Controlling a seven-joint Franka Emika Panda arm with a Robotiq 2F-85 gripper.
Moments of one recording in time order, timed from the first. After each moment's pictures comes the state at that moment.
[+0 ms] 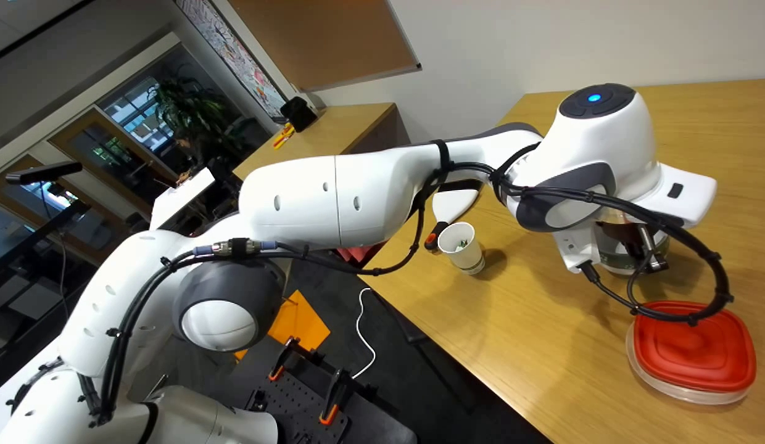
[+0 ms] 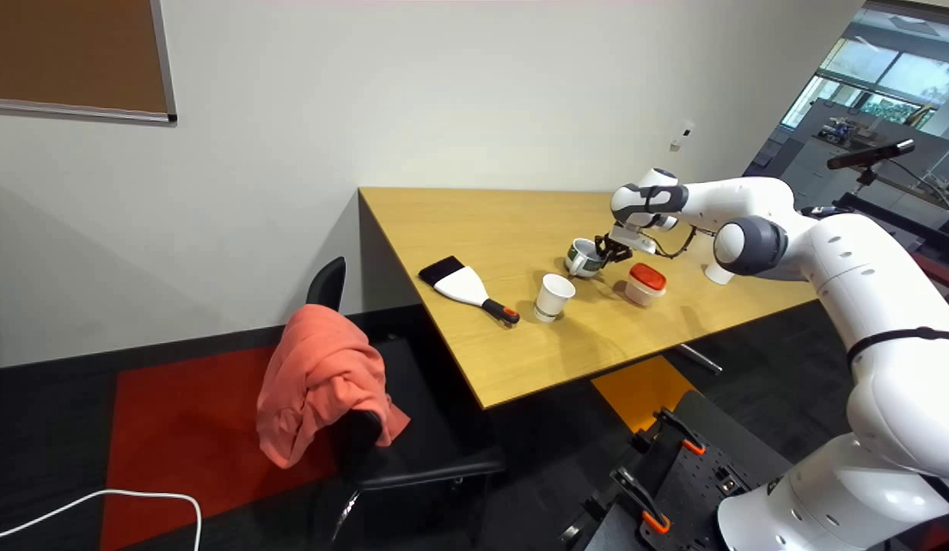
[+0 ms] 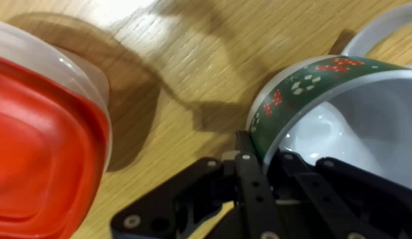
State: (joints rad) arm -0.70 1.24 -0.15 -0.88 0.19 2.24 0.20
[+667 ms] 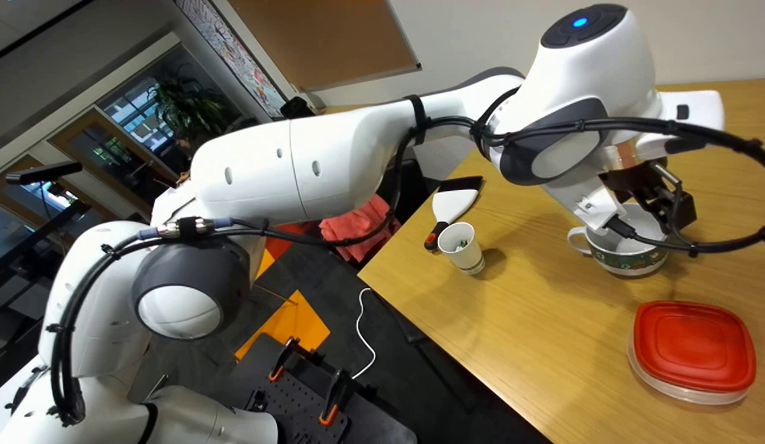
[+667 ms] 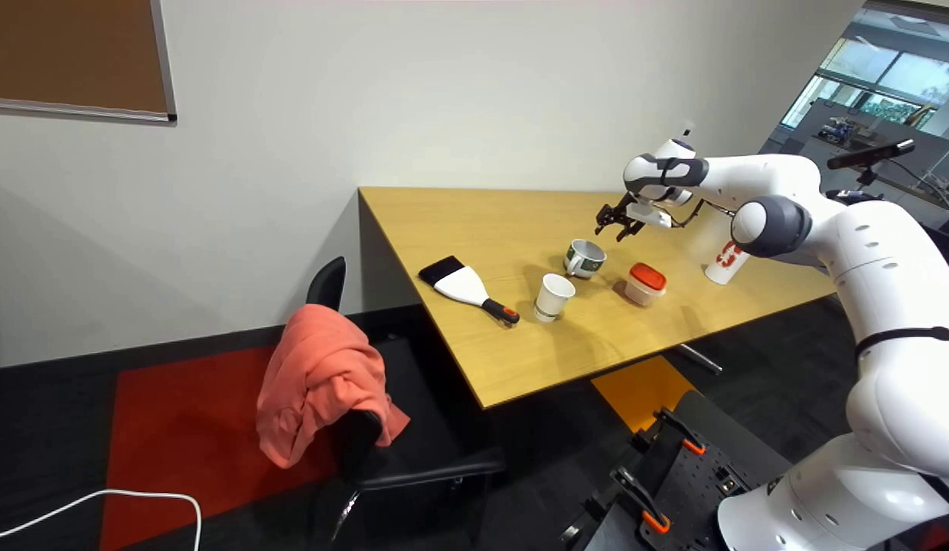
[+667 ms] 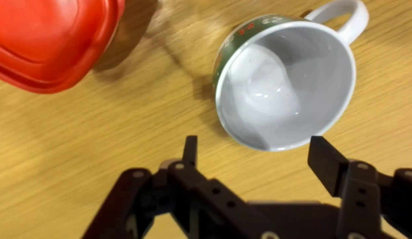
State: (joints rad) arm -0.71 1.10 -0.10 -0.91 0.19 2.23 -0.10
